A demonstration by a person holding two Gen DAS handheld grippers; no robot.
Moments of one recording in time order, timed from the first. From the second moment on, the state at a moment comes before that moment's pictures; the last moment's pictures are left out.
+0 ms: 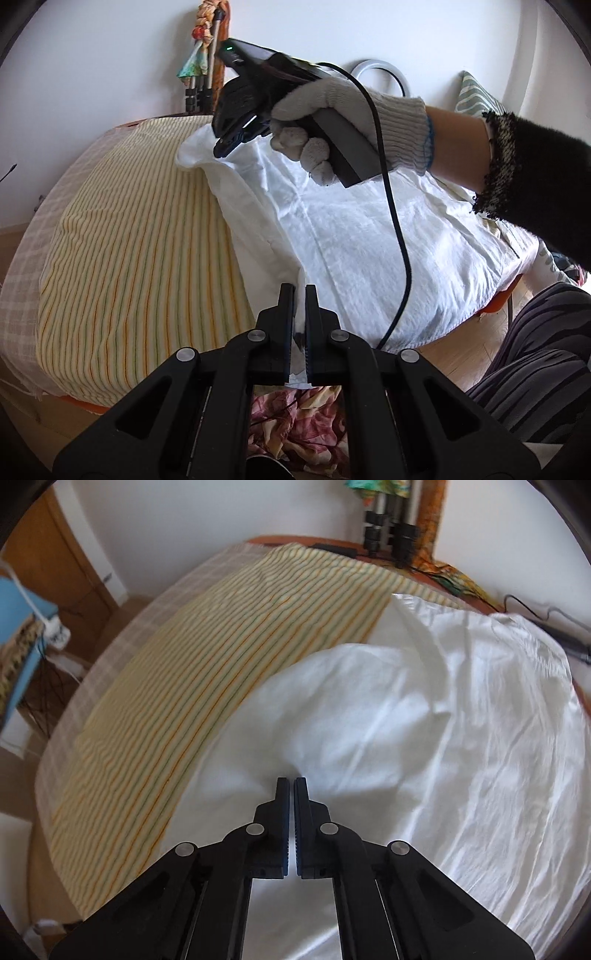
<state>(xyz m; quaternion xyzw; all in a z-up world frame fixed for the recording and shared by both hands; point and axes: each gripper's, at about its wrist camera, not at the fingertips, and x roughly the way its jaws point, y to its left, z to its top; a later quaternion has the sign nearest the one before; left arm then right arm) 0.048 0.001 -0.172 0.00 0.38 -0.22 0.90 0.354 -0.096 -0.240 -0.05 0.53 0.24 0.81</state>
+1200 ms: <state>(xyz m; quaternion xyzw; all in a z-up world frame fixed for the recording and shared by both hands) 0.065 -0.108 -0.190 0.09 0.42 -0.36 0.83 0.380 -0.263 -0.193 0.15 0.49 0.23 0.83</state>
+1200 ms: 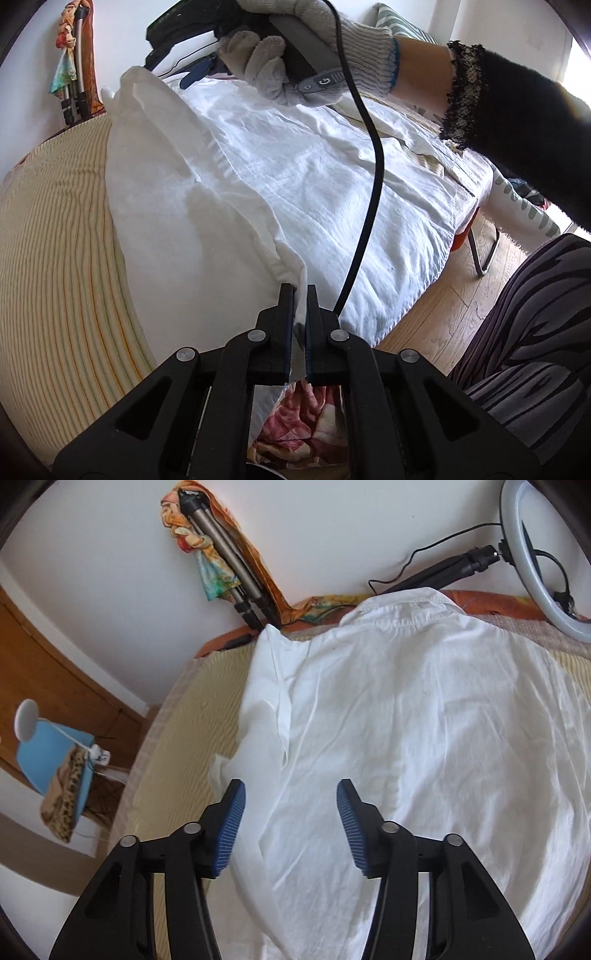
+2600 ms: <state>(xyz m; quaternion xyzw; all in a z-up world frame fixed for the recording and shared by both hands) 0.068 -0.007 -0.184 -0.12 0.48 -0.27 0.82 0.343 -0.300 -0.198 0.06 0.50 0.24 0.83</state>
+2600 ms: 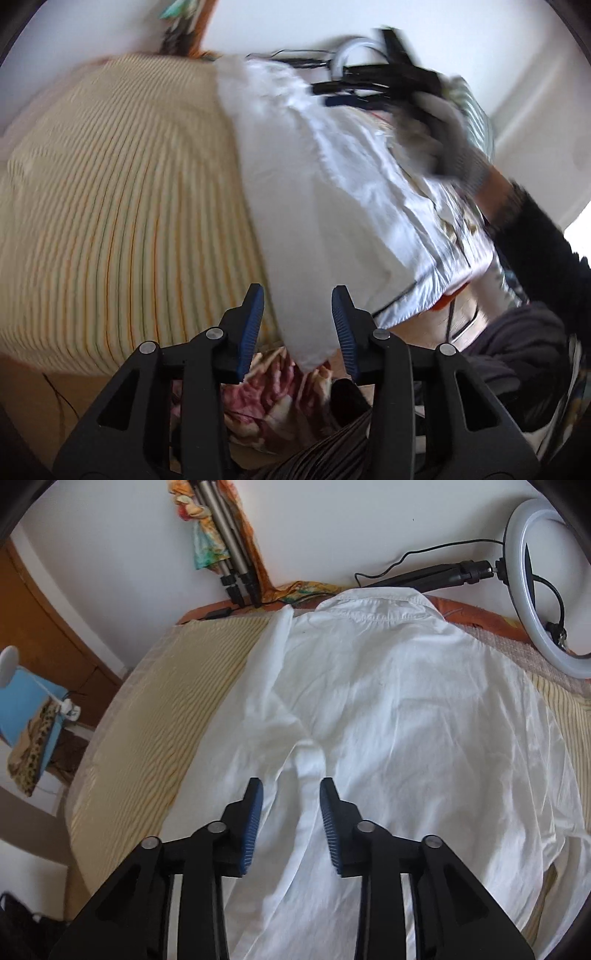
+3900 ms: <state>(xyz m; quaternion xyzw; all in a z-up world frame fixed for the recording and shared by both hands) 0.081 -0.024 -0.152 -0.03 0.42 -0.28 0.87 0.148 -0.305 -0.216 0.00 0.46 0.27 0.85</state>
